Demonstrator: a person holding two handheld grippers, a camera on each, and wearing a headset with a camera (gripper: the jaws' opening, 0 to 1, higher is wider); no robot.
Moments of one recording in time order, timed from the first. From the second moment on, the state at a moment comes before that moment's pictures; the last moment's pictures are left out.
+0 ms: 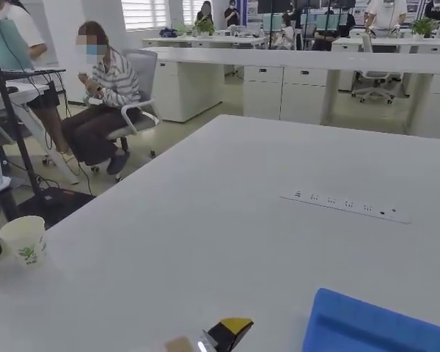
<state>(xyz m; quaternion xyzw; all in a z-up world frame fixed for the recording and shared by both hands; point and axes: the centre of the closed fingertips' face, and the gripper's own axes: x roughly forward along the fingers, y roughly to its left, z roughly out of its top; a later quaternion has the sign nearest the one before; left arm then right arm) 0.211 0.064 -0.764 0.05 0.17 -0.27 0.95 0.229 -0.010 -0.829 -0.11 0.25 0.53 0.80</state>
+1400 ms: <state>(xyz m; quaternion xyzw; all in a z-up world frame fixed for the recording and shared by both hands) 0.213 0.063 -0.752 0.03 0.14 -0.27 0.95 0.258 -0.005 -0.732 -0.02 0.22 0.56 0.80</state>
